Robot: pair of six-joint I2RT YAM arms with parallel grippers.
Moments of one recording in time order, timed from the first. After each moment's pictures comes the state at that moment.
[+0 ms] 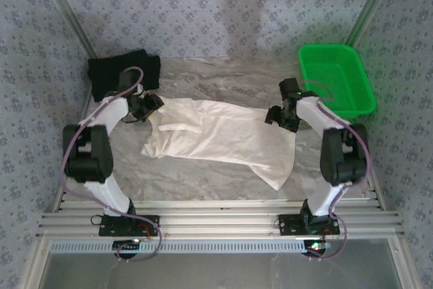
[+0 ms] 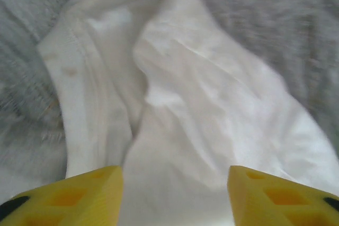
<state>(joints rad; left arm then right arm) -0.05 1.68 1.21 -0.55 0.30 -0.67 0.18 1.66 1.19 -0.77 -0.05 0.48</state>
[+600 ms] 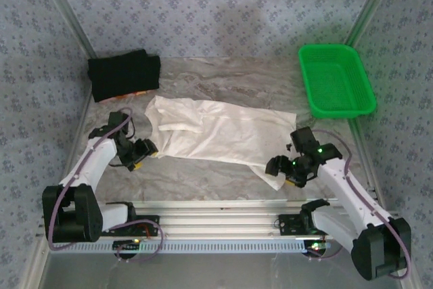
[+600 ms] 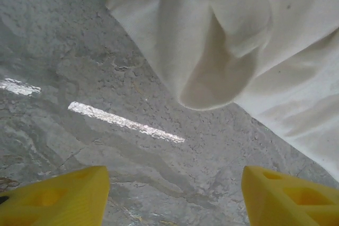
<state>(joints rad) -0.01 1.22 0.77 -0.91 0.28 -0.59 0.29 0.94 0.64 -1.04 -0.35 0.59</state>
